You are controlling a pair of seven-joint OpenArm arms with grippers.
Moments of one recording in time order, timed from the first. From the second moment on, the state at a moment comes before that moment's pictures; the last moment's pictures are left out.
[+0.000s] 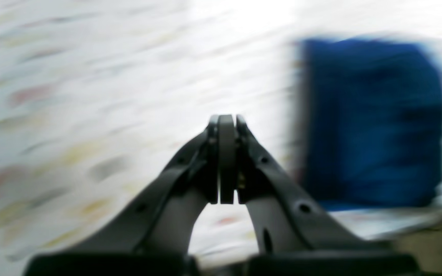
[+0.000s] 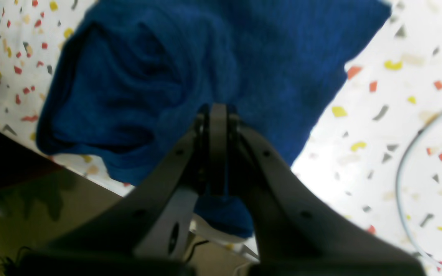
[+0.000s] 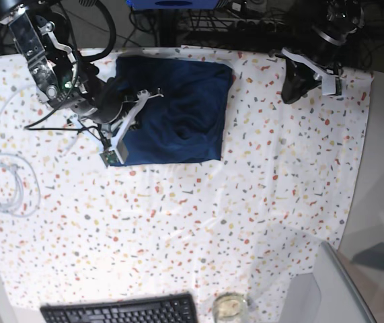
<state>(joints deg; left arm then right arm) 33.9 -6.4 -23.4 91.5 -25.9 -34.7 10.0 -10.3 16.2 -24.3 104.0 24.0 -7.3 -53.0</state>
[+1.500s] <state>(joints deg) 10.7 -6.5 -7.9 63.0 -34.0 -40.8 28.5 -13.7 17.0 -16.4 104.0 23.8 -7.3 -52.8</state>
